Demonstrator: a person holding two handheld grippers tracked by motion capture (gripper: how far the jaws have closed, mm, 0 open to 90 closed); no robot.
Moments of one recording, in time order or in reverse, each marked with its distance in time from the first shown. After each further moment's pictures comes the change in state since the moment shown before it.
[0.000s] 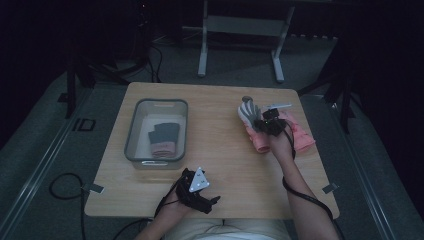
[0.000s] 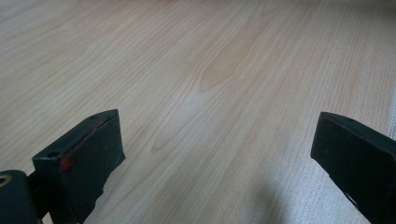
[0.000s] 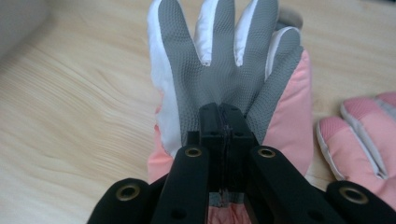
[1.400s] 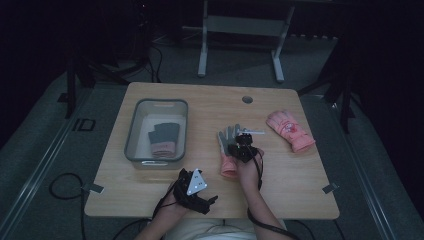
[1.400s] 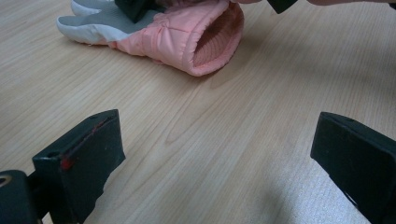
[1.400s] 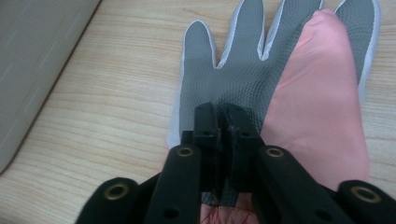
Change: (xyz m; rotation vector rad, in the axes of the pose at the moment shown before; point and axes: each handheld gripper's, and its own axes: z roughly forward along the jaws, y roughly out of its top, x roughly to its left) left arm -0.001 -0.005 -0.004 -0.013 0.042 0.023; right arm 0.113 -0.055 0.017 0.062 0.008 0.275
